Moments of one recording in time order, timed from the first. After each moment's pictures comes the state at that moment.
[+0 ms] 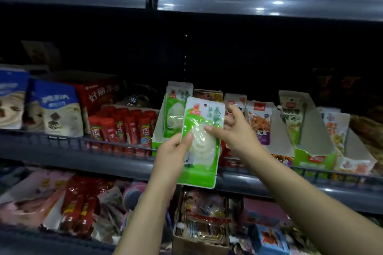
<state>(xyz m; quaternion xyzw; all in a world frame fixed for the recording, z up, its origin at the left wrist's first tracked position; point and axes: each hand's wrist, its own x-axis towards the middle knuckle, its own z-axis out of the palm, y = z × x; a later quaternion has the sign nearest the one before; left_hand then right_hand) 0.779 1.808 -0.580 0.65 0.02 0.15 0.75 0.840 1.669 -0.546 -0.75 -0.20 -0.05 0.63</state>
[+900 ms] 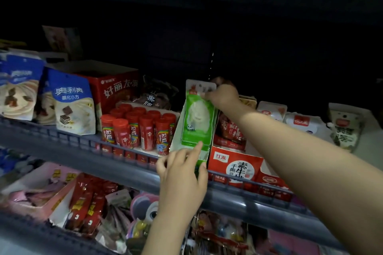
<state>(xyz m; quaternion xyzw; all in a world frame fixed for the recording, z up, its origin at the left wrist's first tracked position) 0.813 1.838 -0.624 0.91 0.07 0.30 0.28 0.989 1.782 -0.499 -0.90 -0.16 -0.12 0.39</state>
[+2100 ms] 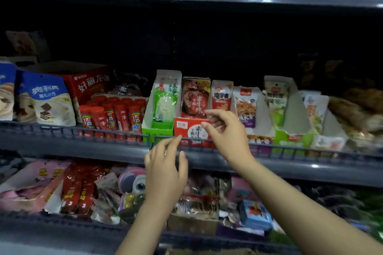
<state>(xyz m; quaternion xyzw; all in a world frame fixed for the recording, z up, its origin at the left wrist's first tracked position) 0.747 1.790 -0.641 0.89 0.01 0.35 0.30 0.811 1.652 -0.575 -0.83 -0.19 -0.23 0.48</state>
